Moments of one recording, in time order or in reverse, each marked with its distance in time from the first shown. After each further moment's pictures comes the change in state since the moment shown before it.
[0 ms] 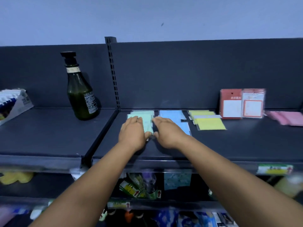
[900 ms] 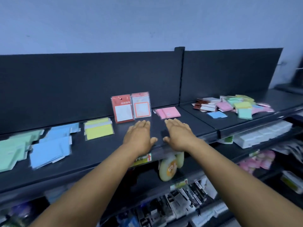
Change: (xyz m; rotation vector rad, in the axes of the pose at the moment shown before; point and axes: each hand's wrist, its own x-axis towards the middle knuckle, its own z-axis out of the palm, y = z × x) left_hand -0.047 0.376 0.054 -0.010 -0.099 0.542; right_hand -0.241 0.302 -0.105 -0.135 0.084 0.532
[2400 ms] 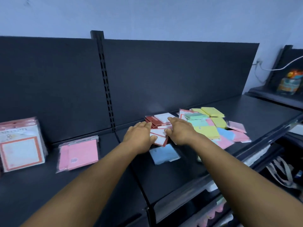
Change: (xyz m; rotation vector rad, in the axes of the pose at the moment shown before) left_hand 0.361 0.226 0.121 -0.057 -0.112 0.124; right_hand 0.231 0.379 -0.018 0.019 -0.031 0.226
